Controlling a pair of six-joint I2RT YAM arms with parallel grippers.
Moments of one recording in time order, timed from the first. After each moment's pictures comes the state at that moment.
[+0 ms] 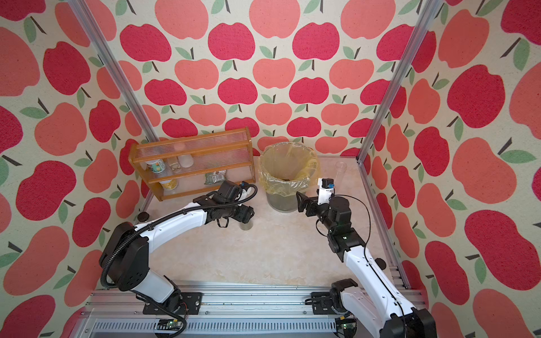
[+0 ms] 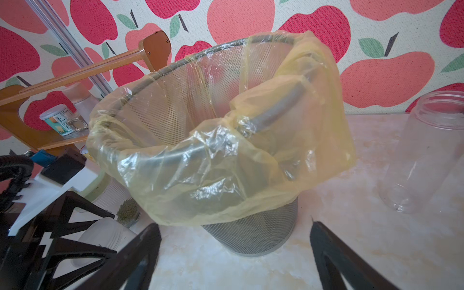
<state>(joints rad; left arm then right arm) -0.65 1.59 1.11 -0.47 0.05 -0.14 0.34 0.91 0.56 0.13 -0.14 0.23</state>
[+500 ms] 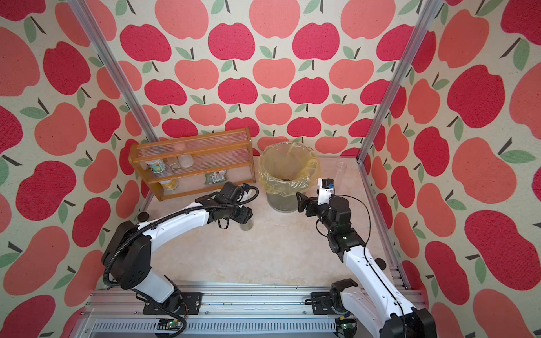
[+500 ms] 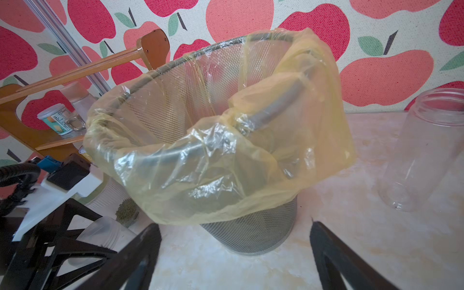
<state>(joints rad) -0.66 1.60 1.12 -0.49 0.03 -0.14 0.34 0.91 0.56 0.13 -0.14 0.23</state>
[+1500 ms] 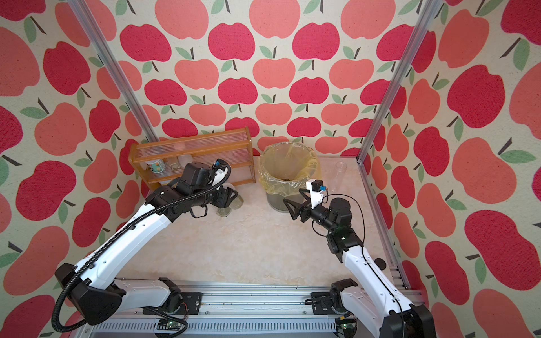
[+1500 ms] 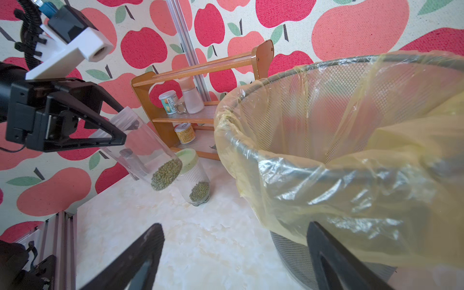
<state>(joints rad) -0.58 1.30 1.42 -0.81 0.03 -0.11 0.35 0.93 0.53 0.34 -0.55 0.21</state>
